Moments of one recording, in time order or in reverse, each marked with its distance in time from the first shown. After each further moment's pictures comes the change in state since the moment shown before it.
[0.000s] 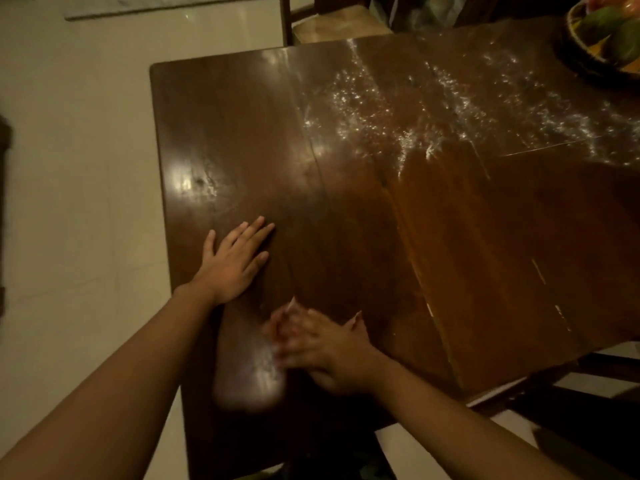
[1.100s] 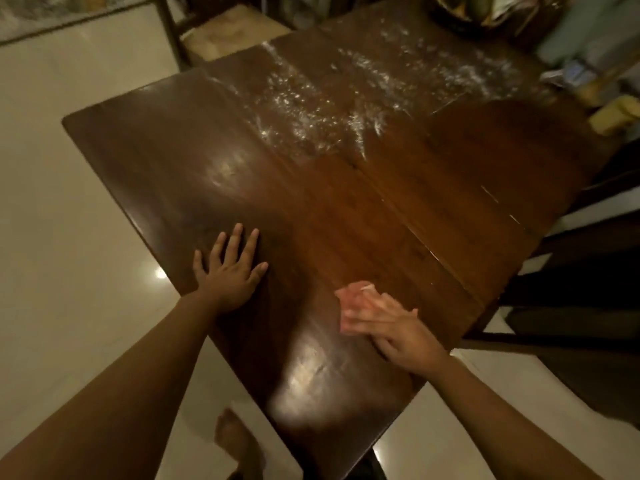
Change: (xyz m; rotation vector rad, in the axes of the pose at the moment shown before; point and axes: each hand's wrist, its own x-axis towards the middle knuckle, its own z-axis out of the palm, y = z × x) left_hand 0.036 -0.058 -0.036 0.117 -0.210 0.124; right_hand -0.009 -0.056 0.034 -0.008 0.370 0.766
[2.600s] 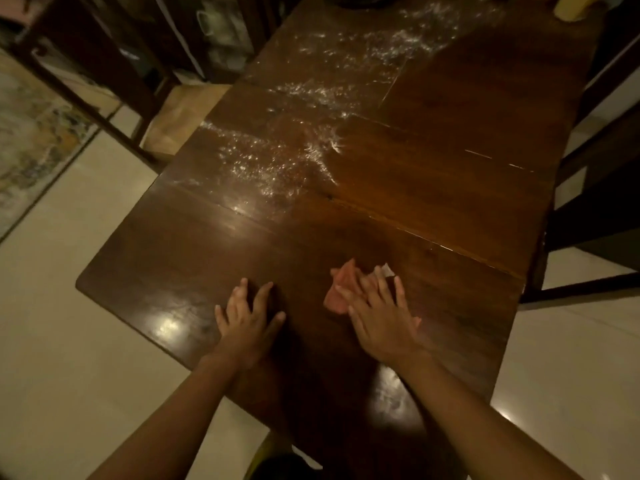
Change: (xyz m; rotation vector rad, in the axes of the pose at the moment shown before) left_hand 0.041 0.010 -0.057 0.256 -0.063 0.148; right_hand 0.107 -0.046 0.018 -0.126 0.212 0.601
